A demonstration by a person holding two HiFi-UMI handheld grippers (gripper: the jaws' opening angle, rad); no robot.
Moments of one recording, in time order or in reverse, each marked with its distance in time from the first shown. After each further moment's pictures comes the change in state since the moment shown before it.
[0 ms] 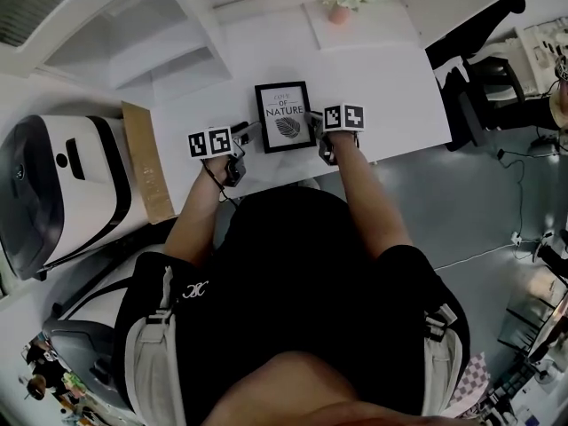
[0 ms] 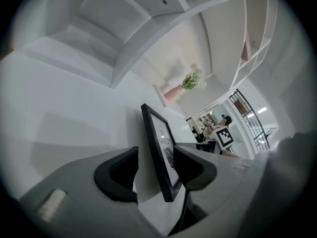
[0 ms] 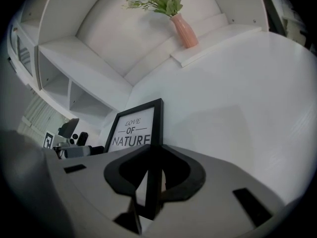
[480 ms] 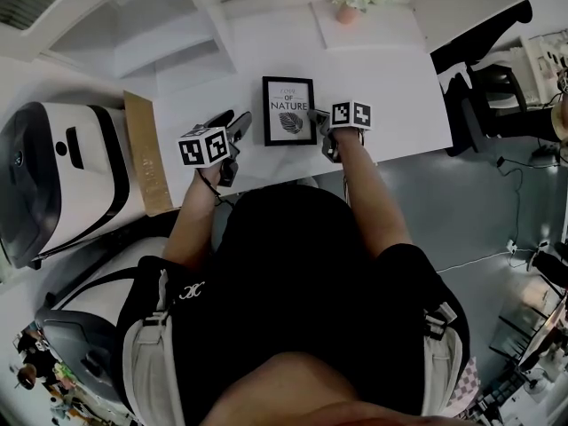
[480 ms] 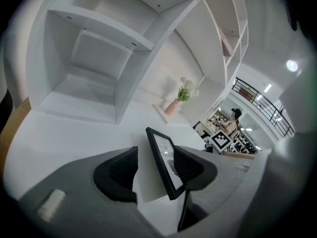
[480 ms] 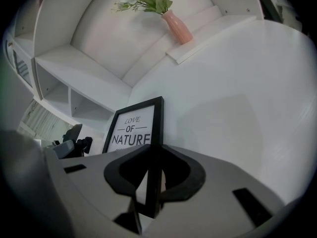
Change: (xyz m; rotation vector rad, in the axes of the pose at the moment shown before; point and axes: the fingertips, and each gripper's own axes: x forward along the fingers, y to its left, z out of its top) left arm -0.057 -0.022 0.040 0.205 -0.164 0.170; right arm 0.000 -0.001 0.000 0.074 0.016 0.054
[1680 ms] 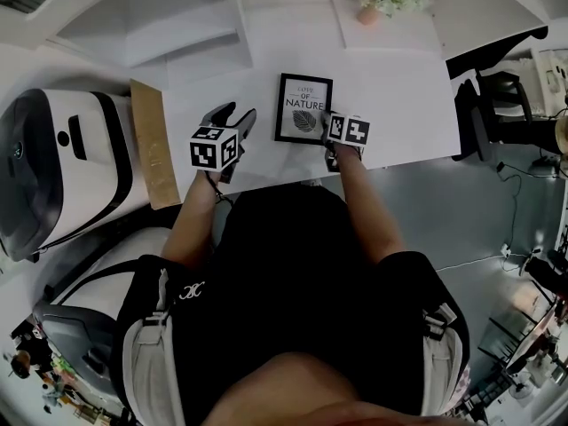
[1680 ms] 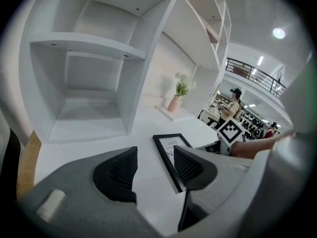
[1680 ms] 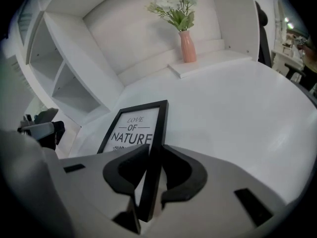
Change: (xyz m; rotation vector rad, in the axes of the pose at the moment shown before) left arm -0.016 0.027 0.012 0.233 0.016 0.075; right arm 0.002 0.002 -0.001 -0.163 -0.124 -0.312
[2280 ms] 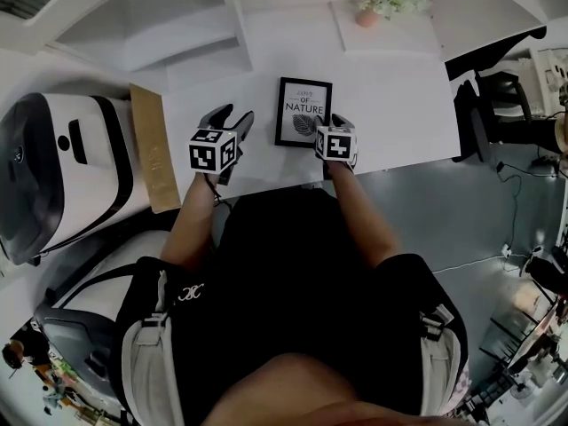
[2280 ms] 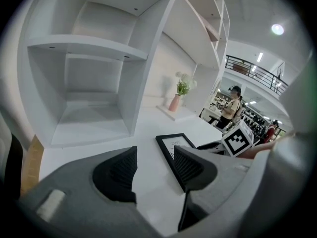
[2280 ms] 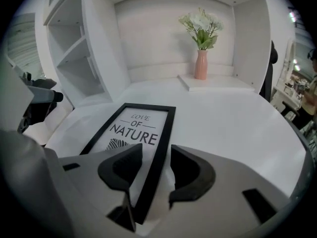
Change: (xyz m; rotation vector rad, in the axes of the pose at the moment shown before) left arm 0.000 0.006 0.004 0.025 0.005 0.017; right arm -0.004 0.009 -0.002 -0.242 -0.071 -0.143
